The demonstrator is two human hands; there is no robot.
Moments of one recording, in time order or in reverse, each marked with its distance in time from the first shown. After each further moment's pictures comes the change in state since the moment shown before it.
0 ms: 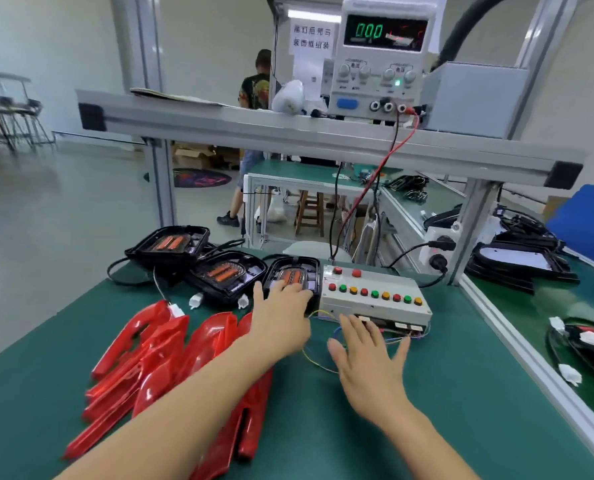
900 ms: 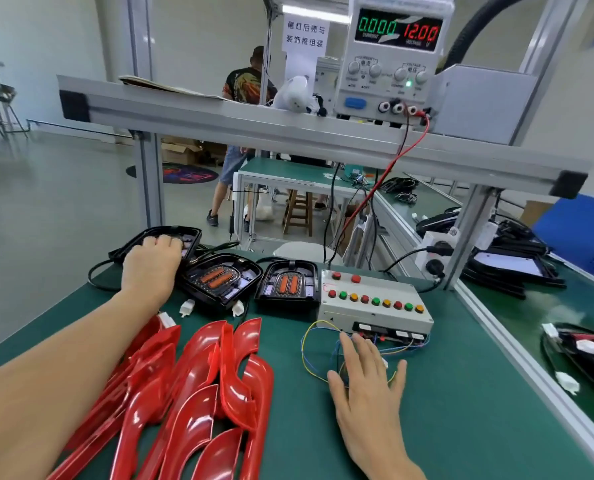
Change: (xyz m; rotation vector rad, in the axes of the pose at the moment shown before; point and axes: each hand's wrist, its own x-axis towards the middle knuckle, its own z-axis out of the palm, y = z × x) left_hand 0.050 -0.191 -0.024 0.485 0.292 -0.260; right_hand -0.007 0.004 0.046 0.125 0.320 -0.023
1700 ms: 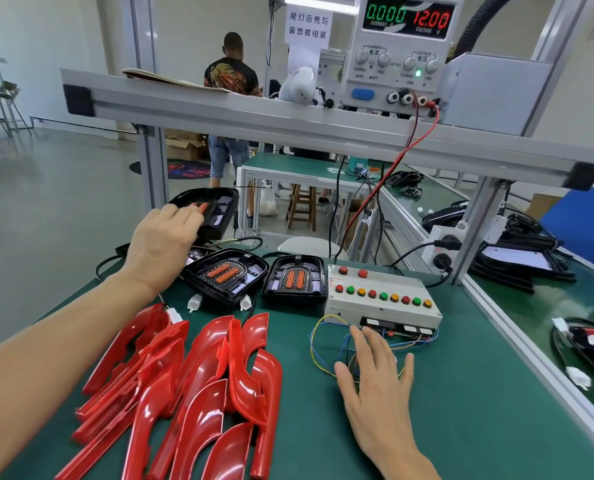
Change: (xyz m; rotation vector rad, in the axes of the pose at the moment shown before) left_hand -0.001 -0.008 -0.041 -0.215 0.529 0.329; right_hand 0.000 0.000 0.000 0.056 0.063 -0.003
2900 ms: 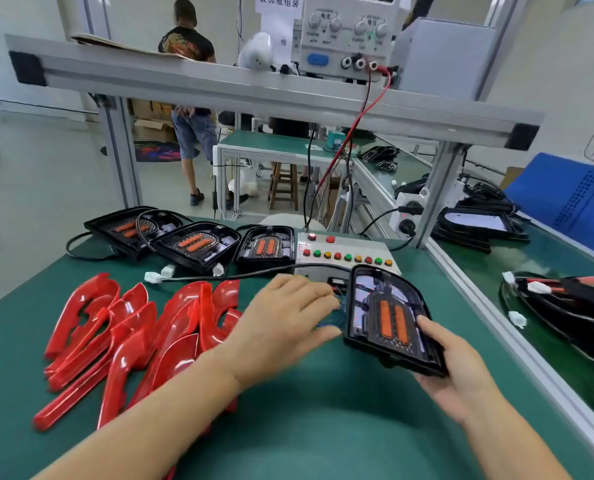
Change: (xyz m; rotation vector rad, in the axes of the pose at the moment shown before) left_hand -0.045 0.210 -0.078 -0.588 0.020 0.354; right_hand -0.019 0.072 -0.107 1.528 -0.144 0.761
